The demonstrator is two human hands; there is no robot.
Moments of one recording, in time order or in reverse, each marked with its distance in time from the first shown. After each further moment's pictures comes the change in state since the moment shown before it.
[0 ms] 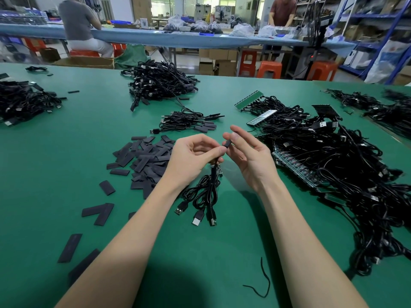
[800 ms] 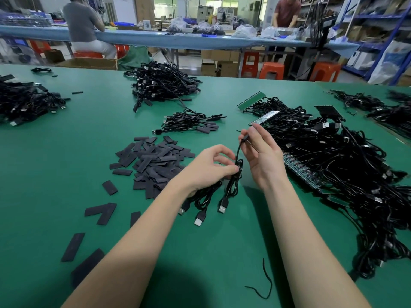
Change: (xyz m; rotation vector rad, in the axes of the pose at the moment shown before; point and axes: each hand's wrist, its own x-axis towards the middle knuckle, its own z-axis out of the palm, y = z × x) left_hand -0.001 0.002 0.018 0.253 -0.236 -0.320; right_hand 0.010 -0.005 -0.006 0.130 0.253 -0.087
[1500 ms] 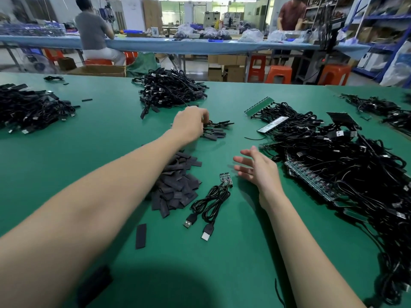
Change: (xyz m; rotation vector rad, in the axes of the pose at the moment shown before) left_hand 0.118 0.015 -0.094 1.020 0.366 0.168; right_hand 0.005 0.023 -0.001 -0.538 0.073 0.107
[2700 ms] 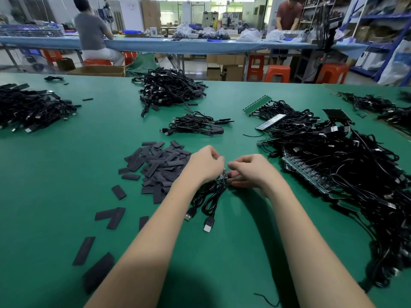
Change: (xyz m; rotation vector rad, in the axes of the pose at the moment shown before) left_hand -0.114 0.055 0.014 -0.498 -0.289 -0.381; right_hand -0.004 -0.011 0.001 -0.445 -0.168 0.193
